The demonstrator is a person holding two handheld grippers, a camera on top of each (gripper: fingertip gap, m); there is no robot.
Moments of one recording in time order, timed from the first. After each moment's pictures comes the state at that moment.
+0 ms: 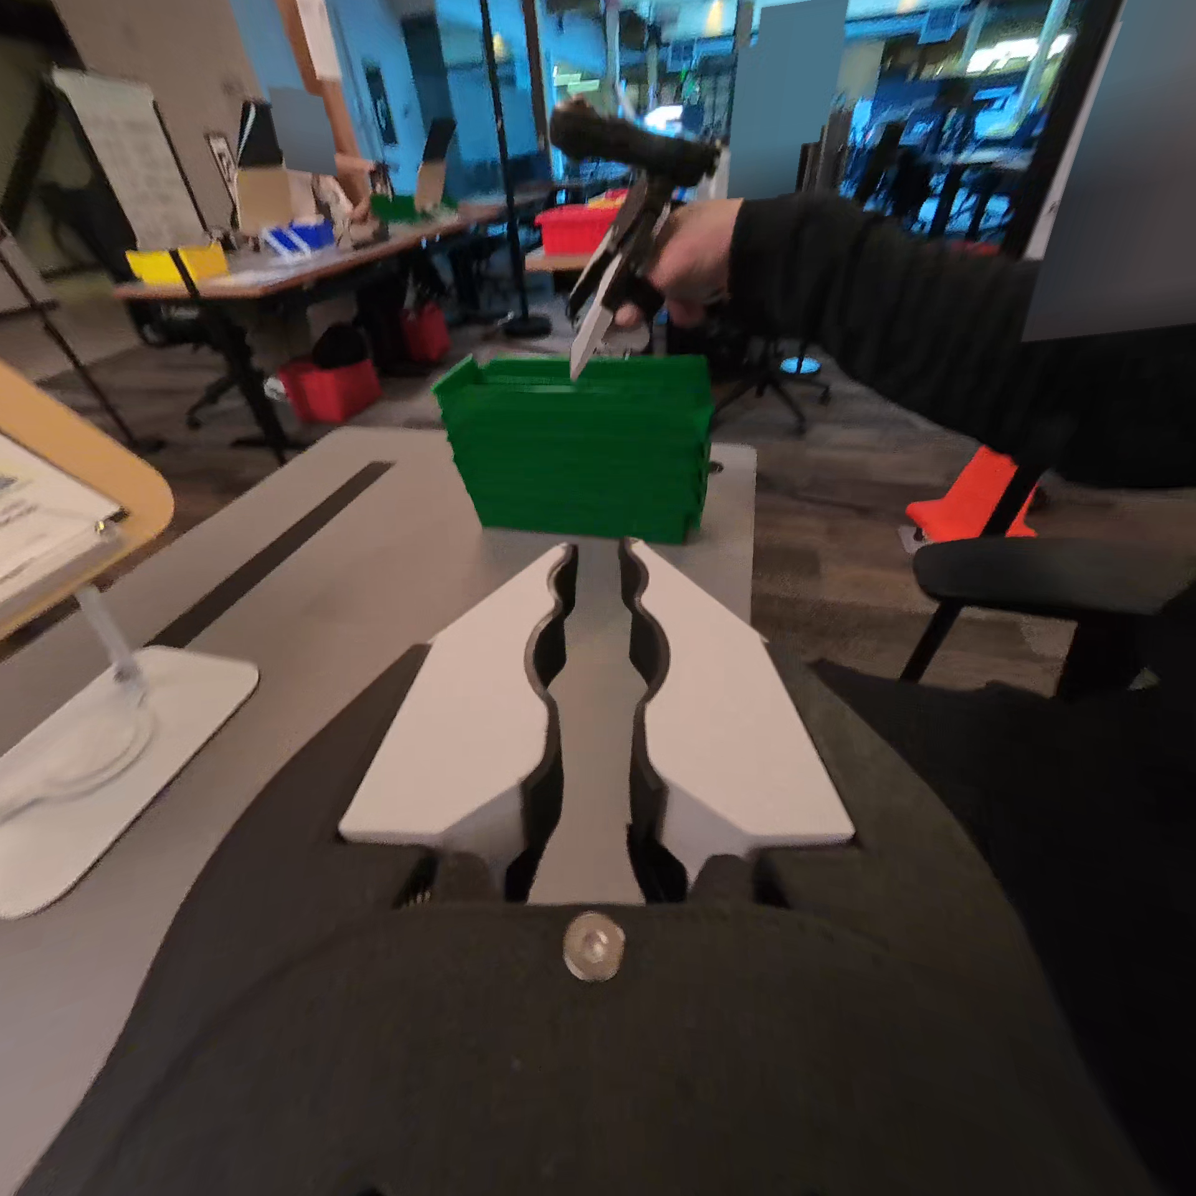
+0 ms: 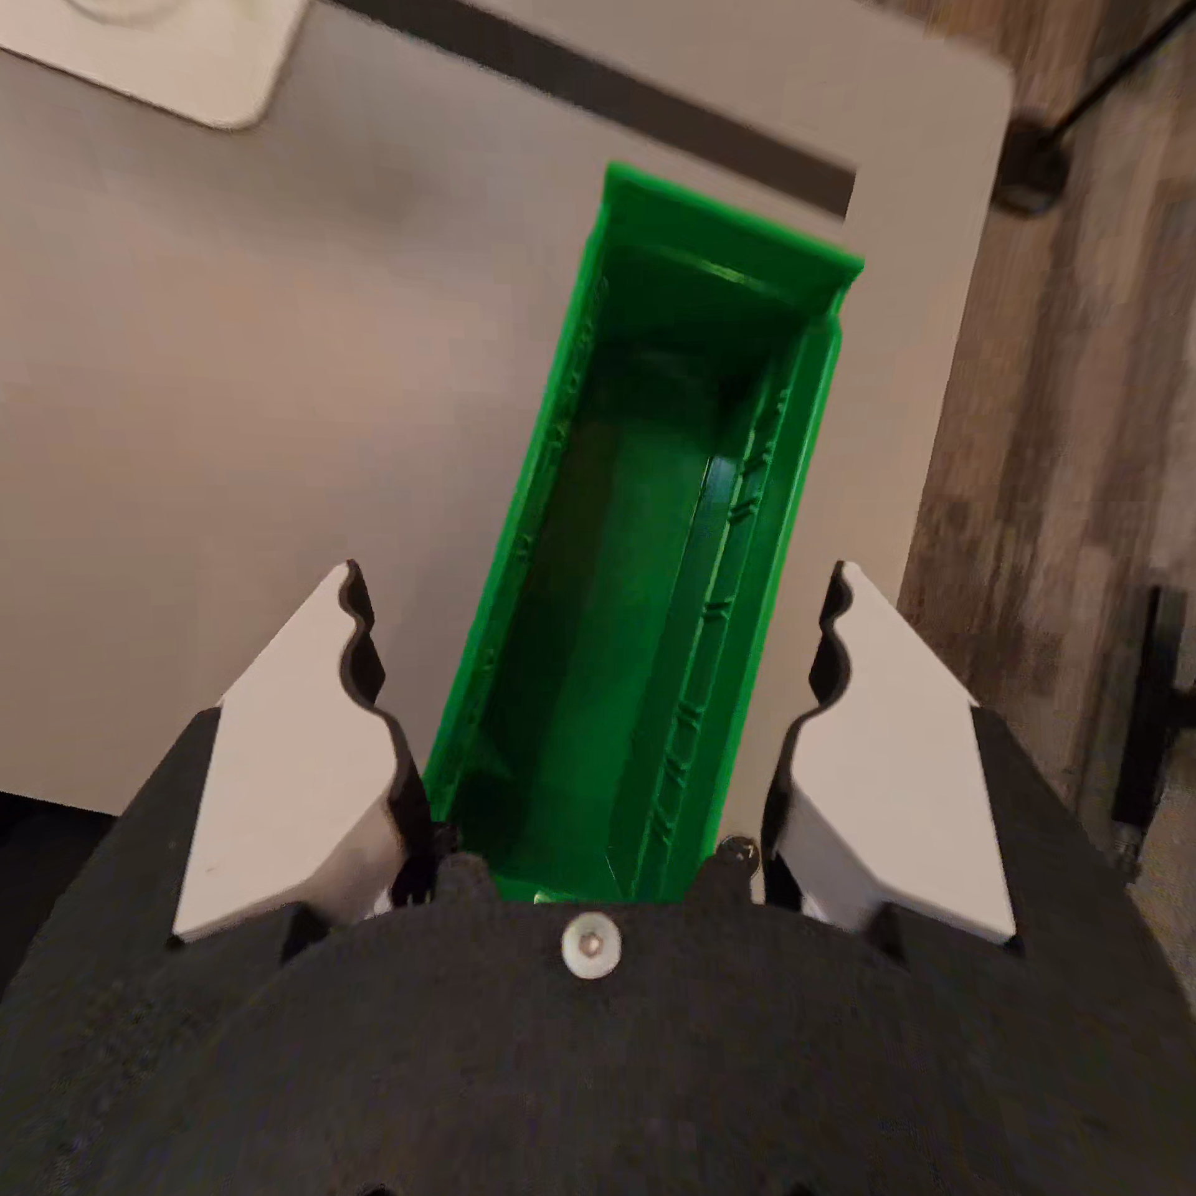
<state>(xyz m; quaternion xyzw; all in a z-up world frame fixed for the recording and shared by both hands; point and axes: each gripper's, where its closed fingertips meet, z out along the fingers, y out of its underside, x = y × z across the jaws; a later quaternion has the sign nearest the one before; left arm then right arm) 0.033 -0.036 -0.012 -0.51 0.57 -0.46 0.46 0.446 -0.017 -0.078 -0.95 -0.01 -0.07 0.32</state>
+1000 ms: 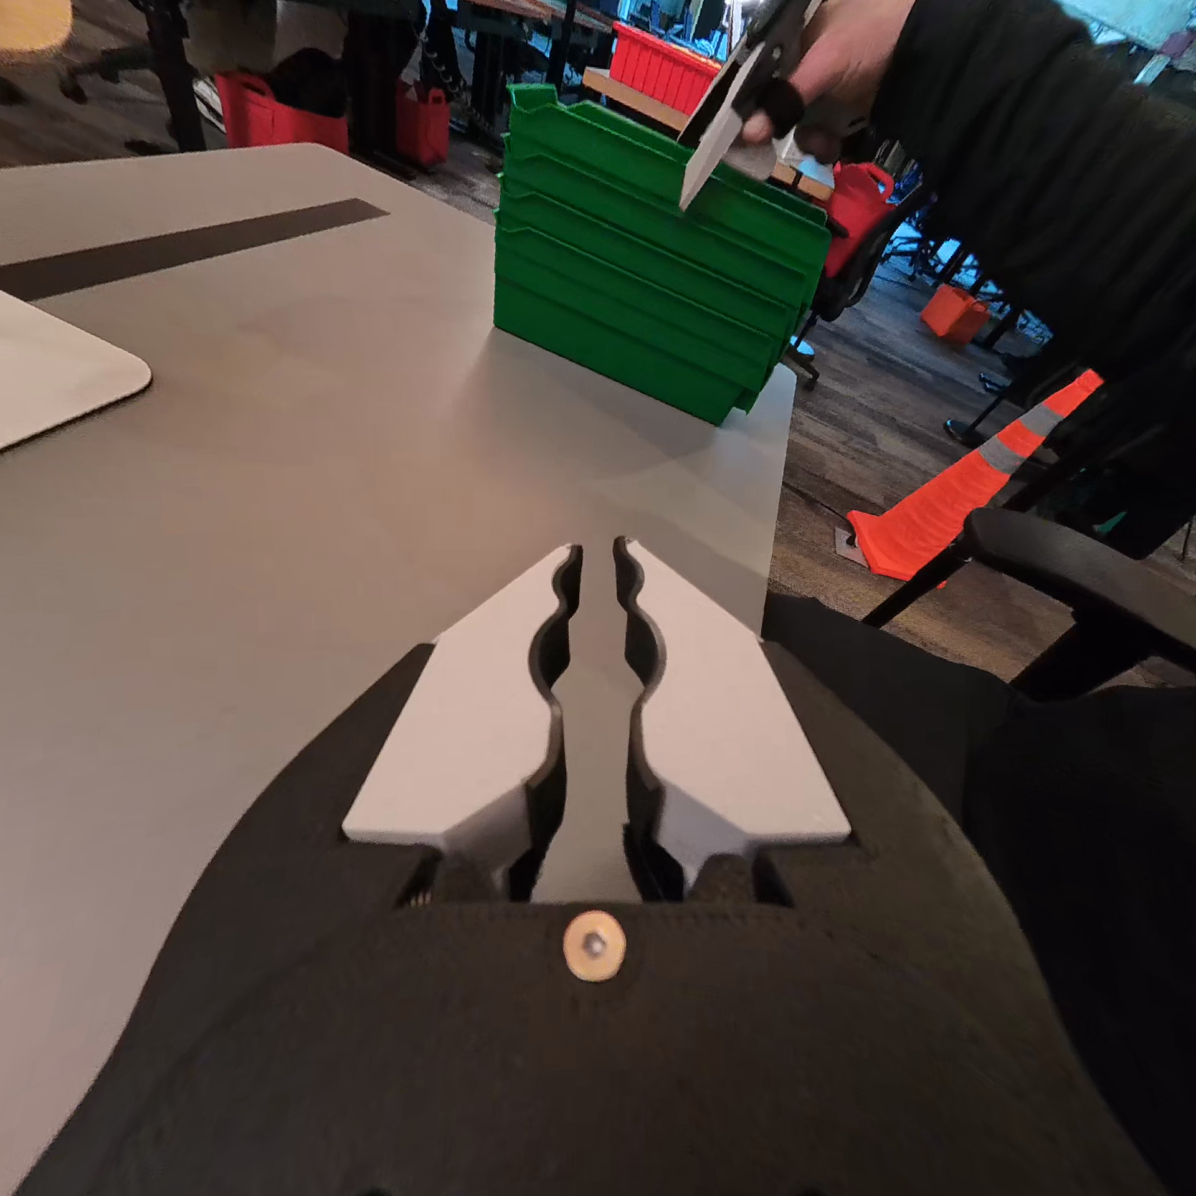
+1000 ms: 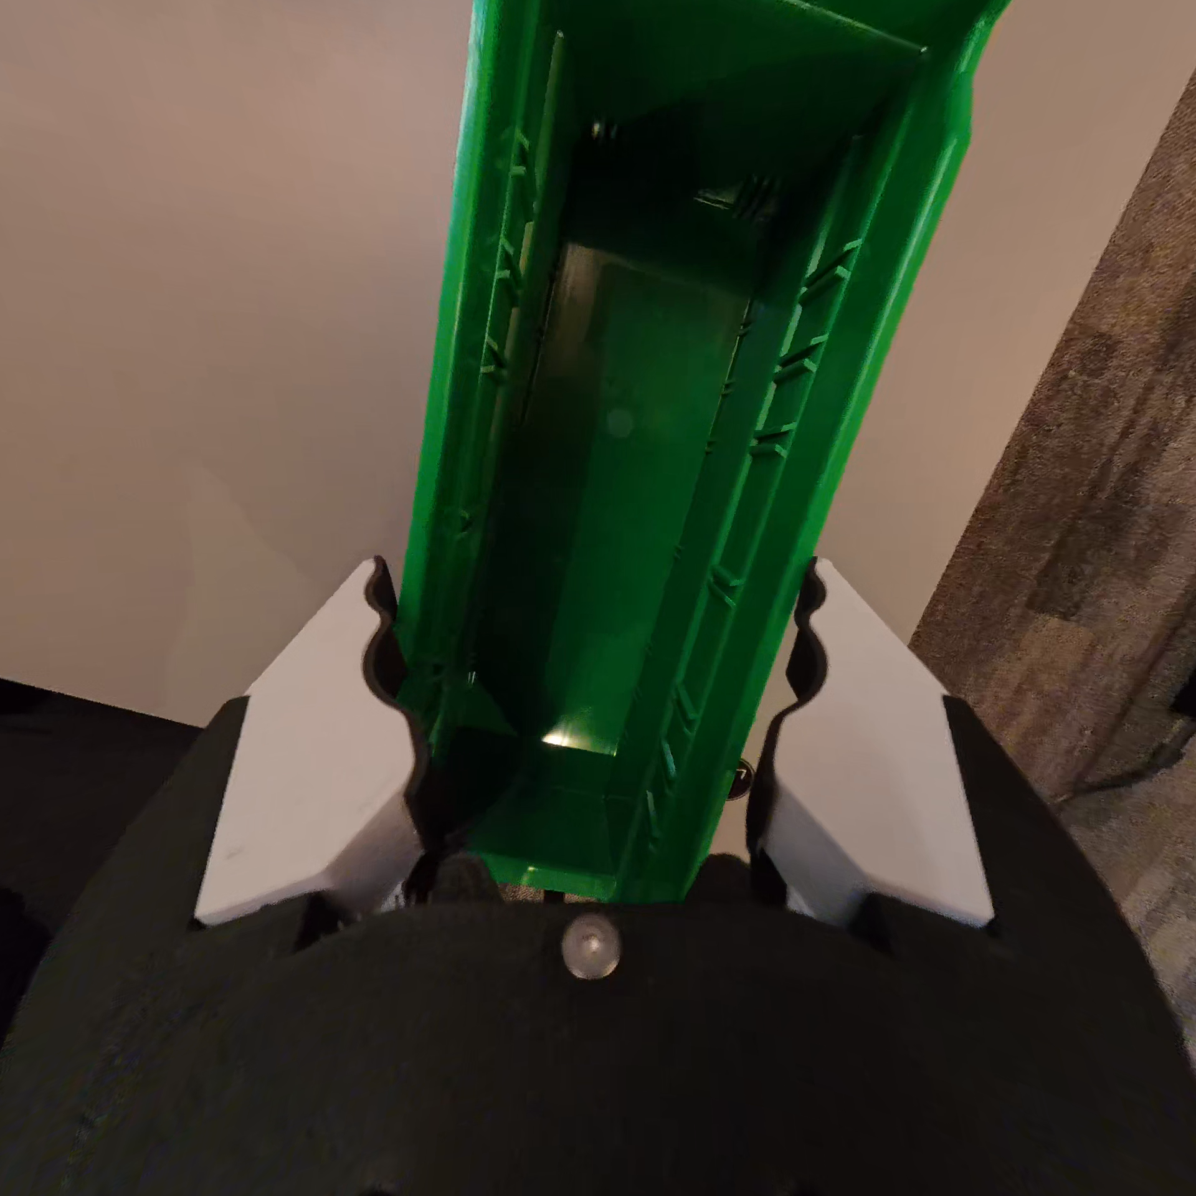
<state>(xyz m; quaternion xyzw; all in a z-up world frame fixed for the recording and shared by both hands) 0.027 0.021 -0.137 -0.63 0.49 -0.49 0.34 0.477 -0.024 -0.135 -0.99 0.00 -0.01 0.16</state>
